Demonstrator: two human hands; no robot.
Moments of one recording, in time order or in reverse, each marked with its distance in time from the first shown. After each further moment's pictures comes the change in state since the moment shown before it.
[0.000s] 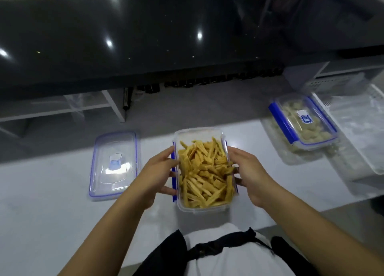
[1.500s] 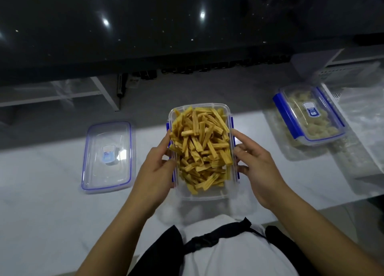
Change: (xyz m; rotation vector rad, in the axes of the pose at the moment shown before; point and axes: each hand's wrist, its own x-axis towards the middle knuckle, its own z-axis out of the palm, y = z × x) left_hand -0.007 -0.012 0.021 0.048 0.148 0.286; right_hand 0.015 0.014 -0.024 0.034 -0.020 -0.224
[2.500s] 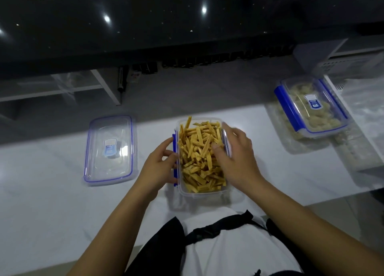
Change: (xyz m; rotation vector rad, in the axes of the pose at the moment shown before) left_hand 0.025 -0.041 0.000 -0.003 -0.003 -0.182; right_hand 0.012 0.029 0.023 -0.766 0.129 -0.239
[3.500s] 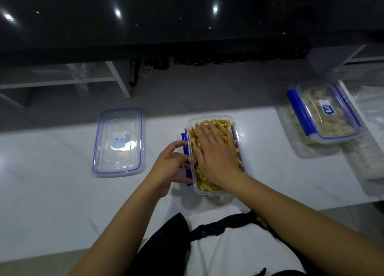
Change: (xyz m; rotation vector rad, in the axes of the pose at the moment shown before) left_hand -0.001 -0.004 0.002 -0.210 -0.096 -0.104; right_hand 0.024 -0.015 0.062 -0.626 -0.178 -0.285
